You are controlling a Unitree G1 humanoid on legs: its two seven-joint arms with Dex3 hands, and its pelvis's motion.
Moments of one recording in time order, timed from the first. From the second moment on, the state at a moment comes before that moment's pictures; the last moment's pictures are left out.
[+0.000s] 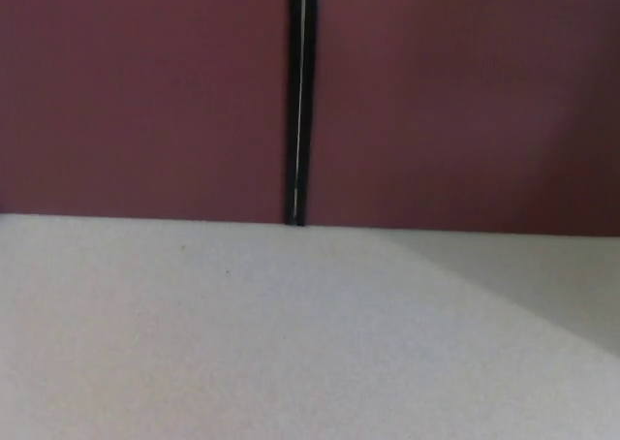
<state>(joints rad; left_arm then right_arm) -0.08 0.49 0.20 1.33 0.03 -0.10 -0.10 0.01 -0.20 -0.10 1.32 -0.18 -0.25 -0.29</state>
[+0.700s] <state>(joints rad) -0.09 0.49 0.13 1.32 0.07 -0.13 -0.10 0.00 -0.22 -0.07 1.33 -0.19 -0.25 -0.30</state>
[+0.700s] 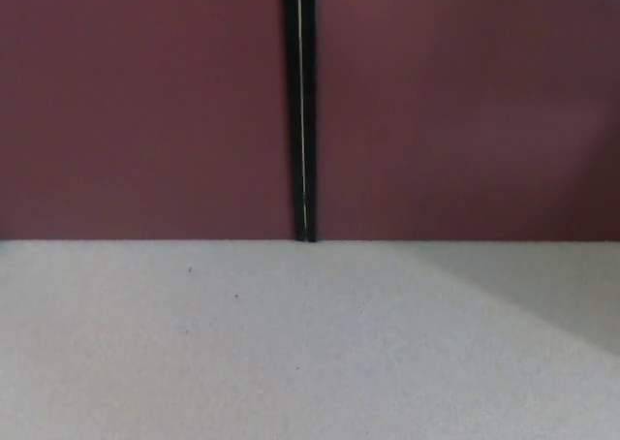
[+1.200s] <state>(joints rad) -0.08 0.51 0.10 1.33 0.08 -0.14 -0.10 0.00 -0.20 -0.07 1.32 -0.18 -0.25 -0.29</state>
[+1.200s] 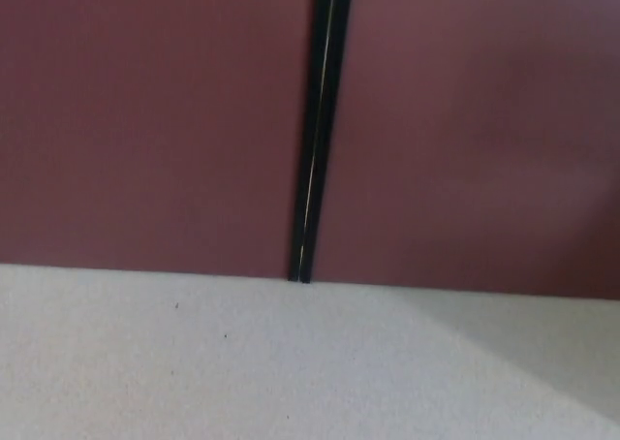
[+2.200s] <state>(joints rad) -0.08 0.51 0.09 1.33 0.10 -0.15 -0.10 -0.02 -0.20 -0.08 1.33 -0.18 -0.23 -0.28</state>
